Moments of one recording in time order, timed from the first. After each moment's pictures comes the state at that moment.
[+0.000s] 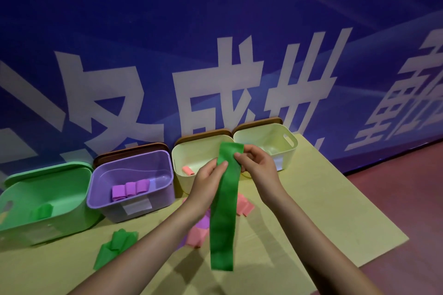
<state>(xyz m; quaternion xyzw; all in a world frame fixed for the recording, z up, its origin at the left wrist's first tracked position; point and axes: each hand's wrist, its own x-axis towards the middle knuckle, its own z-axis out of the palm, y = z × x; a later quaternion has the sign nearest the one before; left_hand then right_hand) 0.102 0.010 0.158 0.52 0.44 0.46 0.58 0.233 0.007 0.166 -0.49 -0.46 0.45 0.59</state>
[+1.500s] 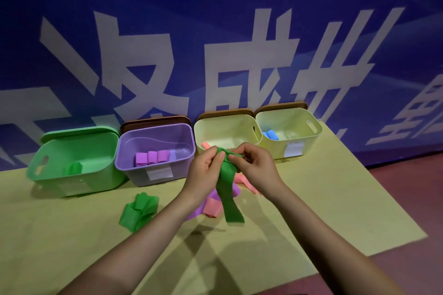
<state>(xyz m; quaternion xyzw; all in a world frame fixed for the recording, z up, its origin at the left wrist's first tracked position) 0.041 -0.012 0.138 0.60 0.47 0.48 0.44 0.179 -0.011 0.146 -0.50 -0.59 0.42 0.48</state>
